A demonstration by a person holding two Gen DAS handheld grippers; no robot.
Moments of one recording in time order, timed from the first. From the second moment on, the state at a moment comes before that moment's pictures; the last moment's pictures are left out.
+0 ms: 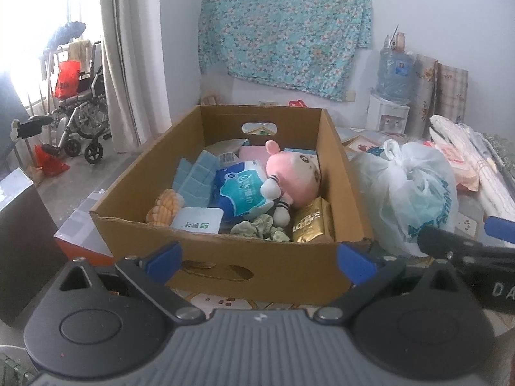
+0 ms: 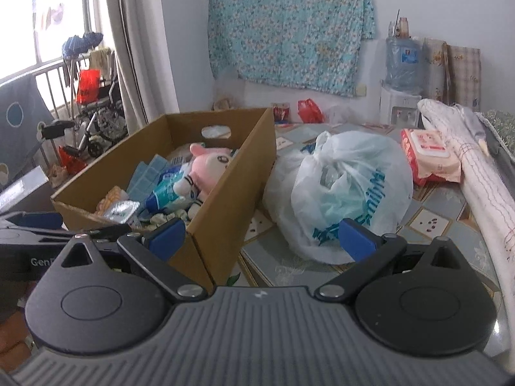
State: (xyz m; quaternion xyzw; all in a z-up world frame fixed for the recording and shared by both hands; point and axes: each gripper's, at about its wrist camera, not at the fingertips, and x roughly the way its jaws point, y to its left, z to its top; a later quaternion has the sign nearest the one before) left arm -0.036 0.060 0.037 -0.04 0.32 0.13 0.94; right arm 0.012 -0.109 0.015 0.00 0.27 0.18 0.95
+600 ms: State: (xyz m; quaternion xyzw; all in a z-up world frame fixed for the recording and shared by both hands) left arm -0.033 0.067 0.034 -0.03 0.33 0.15 0.93; right arm 0.024 -0.100 0.006 0.00 0.29 0.18 0.94
